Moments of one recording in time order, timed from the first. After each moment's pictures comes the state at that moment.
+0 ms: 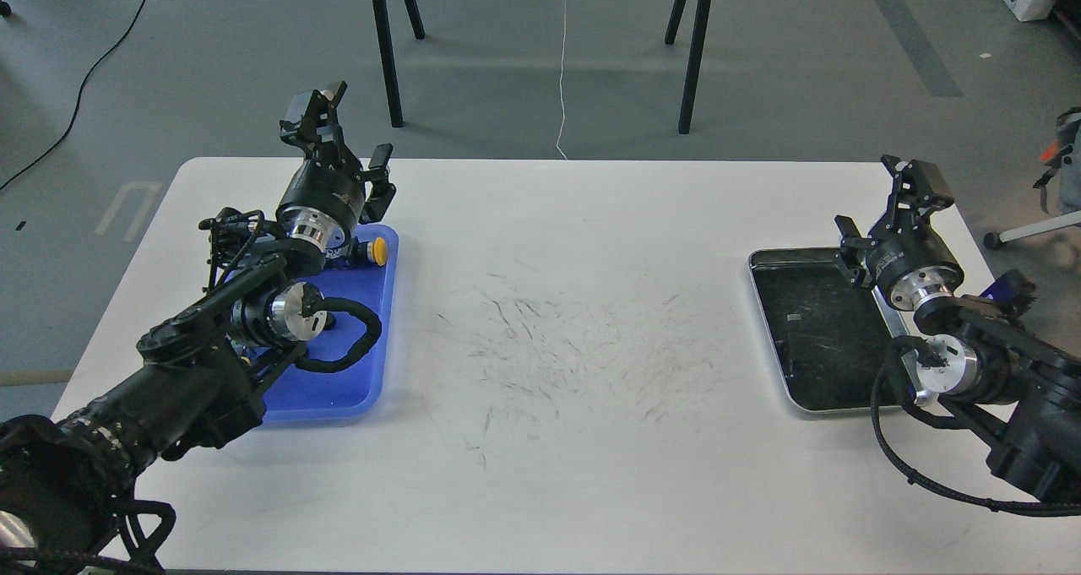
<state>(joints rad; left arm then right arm) -0.71 0.18 -0.70 -0.76 0.22 0.01 -0.49 0.65 -0.48 0.43 0.80 0.05 0.02 0.49</state>
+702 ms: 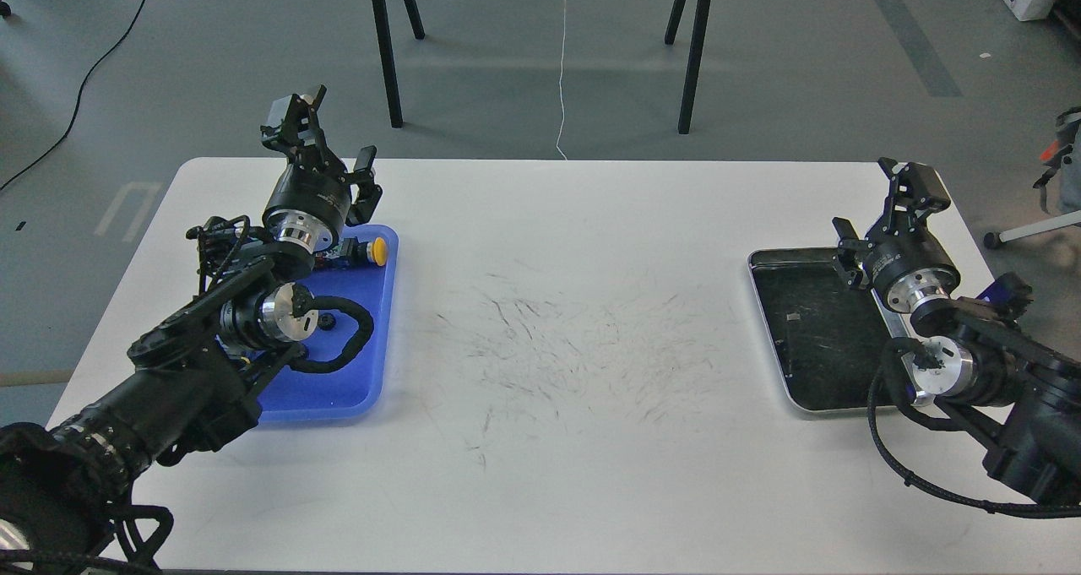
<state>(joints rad) -0.69 0.19 -0.74 -0.77 0.18 0.01 -0.49 0.64 -0.47 0.44 0.80 0.05 0.00 0.49</state>
